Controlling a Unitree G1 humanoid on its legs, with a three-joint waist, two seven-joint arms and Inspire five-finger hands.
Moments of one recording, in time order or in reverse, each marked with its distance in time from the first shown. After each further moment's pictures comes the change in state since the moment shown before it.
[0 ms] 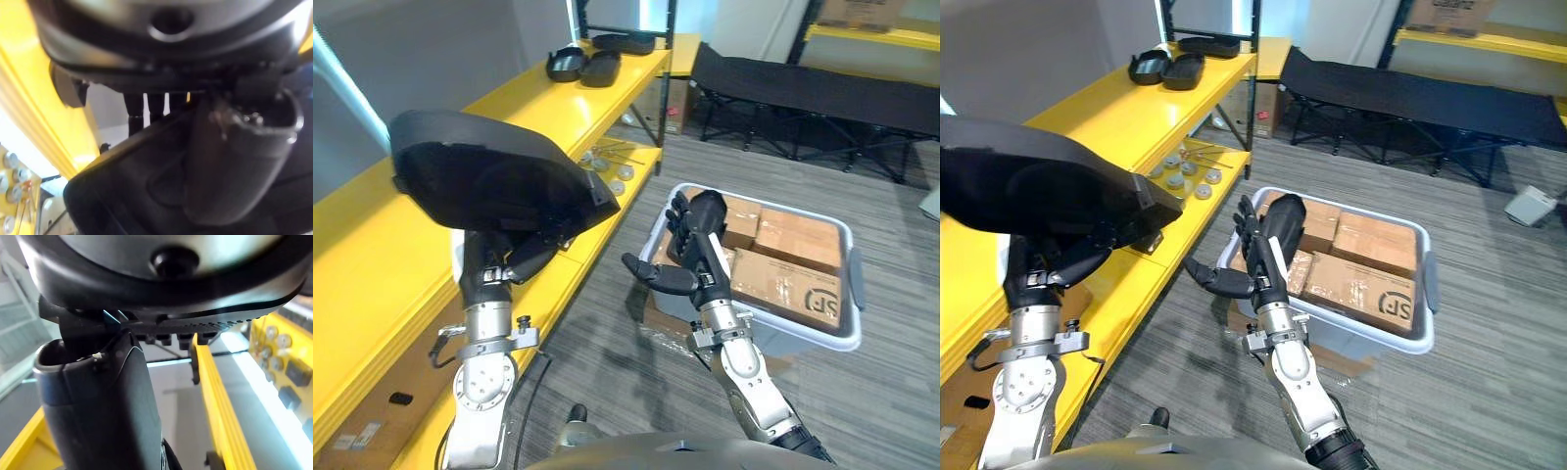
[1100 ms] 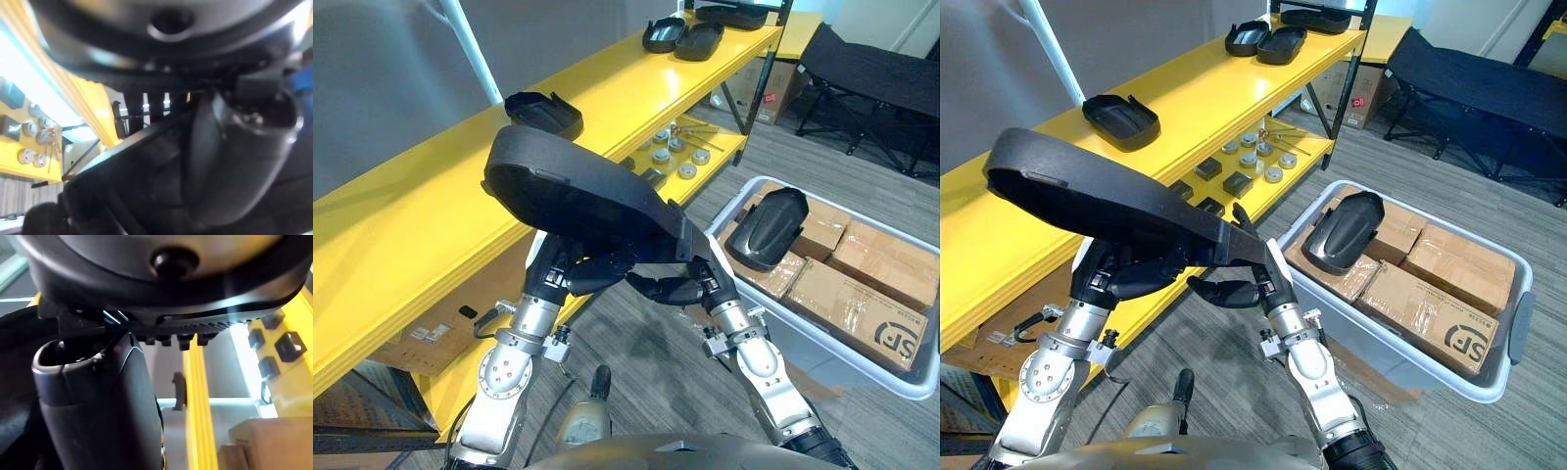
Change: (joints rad) left arm -0.107 0.130 -0.245 0.117 -0.172 -0.080 -0.245; right arm 0.039 -0.064 -0.100 -0.001 -0.076 0.023 0.175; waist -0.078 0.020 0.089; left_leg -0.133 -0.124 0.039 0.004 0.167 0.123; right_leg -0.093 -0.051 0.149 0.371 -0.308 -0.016
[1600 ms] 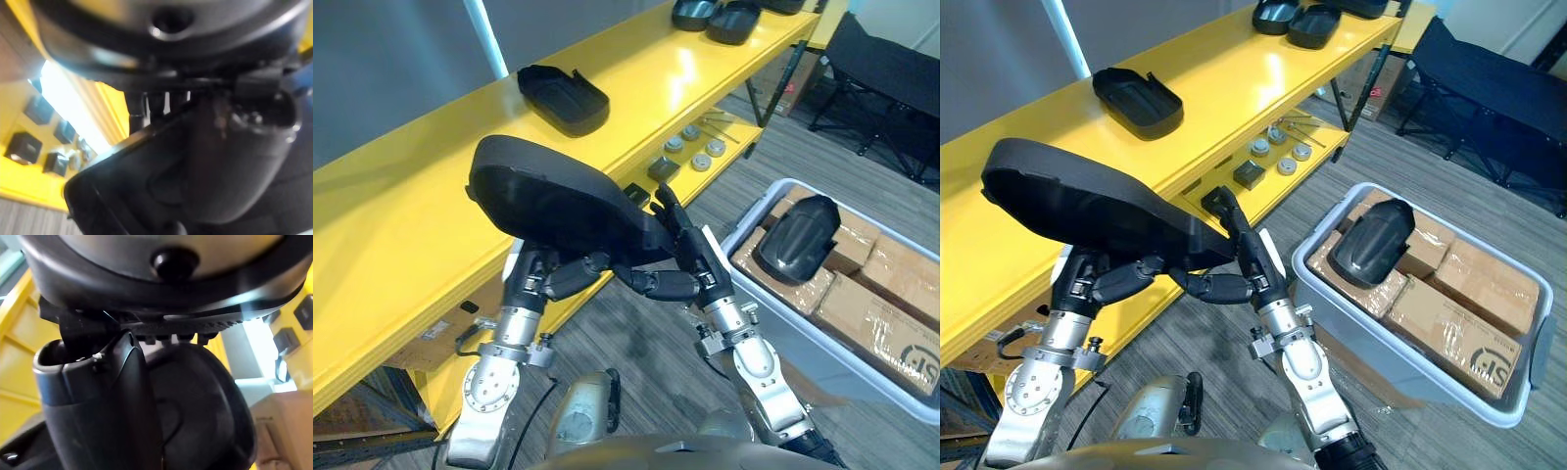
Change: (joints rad) left arm 0.069 -0.010 0.141 -0.002 0.016 0.070 0.048; right arm 0.001 0.057 0.047 -0.100 0.057 -0.040 -0.002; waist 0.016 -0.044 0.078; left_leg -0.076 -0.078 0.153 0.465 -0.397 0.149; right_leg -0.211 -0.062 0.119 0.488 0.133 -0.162
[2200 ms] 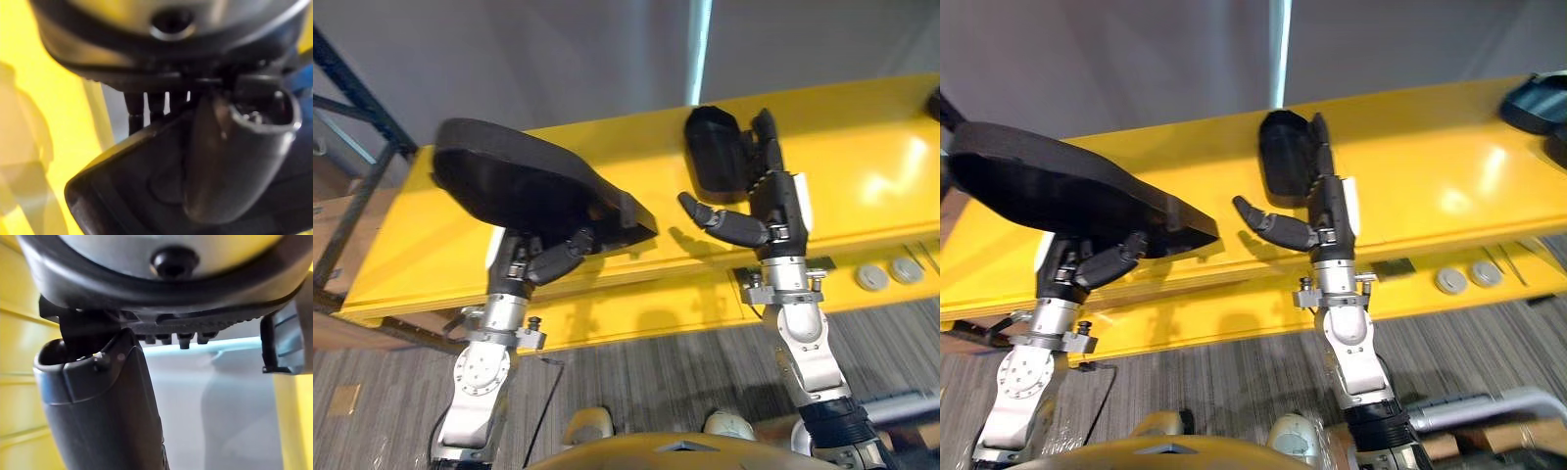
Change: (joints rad) left arm -0.109 0.020 -0.051 0.064 -0.023 -0.044 -0.055; right arm -0.093 -0.100 -0.289 -0.060 0.003 -0.048 -0.201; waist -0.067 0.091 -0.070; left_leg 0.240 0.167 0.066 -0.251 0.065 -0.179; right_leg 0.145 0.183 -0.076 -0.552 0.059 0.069
